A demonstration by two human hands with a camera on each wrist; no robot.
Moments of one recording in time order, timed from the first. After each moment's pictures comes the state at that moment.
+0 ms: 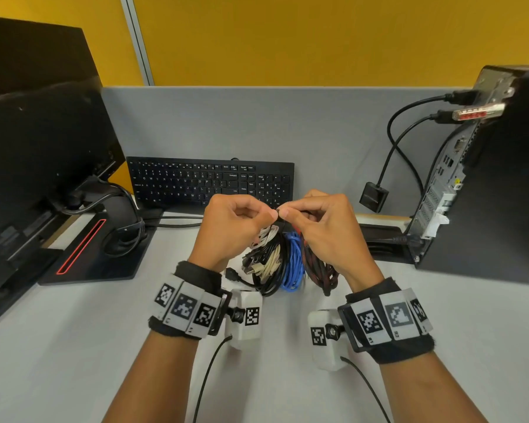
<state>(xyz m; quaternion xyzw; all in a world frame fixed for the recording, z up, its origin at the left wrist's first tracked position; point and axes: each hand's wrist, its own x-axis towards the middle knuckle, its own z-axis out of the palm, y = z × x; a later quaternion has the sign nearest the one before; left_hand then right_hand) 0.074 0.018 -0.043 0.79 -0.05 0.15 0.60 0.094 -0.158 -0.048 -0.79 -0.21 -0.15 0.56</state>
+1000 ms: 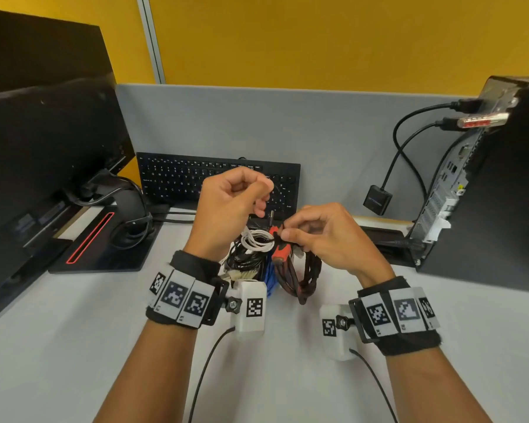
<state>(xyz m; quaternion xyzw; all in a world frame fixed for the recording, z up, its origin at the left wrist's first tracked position) 0.061 0.021 -0.018 0.69 -0.11 0.22 0.68 0.097 -0.168 -0.051 -0.80 -0.28 -0.02 0.52</state>
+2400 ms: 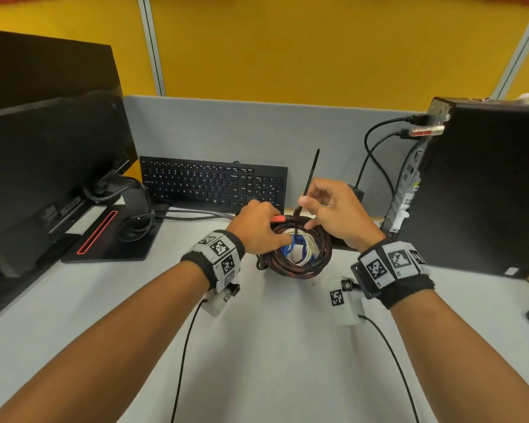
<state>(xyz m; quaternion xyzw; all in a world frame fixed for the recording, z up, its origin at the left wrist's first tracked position) 0.075 -0.006 -0.049 0.95 -0.14 0.07 0.25 0.076 -0.194 -0.018 -0.84 -0.21 -0.10 0.49</state>
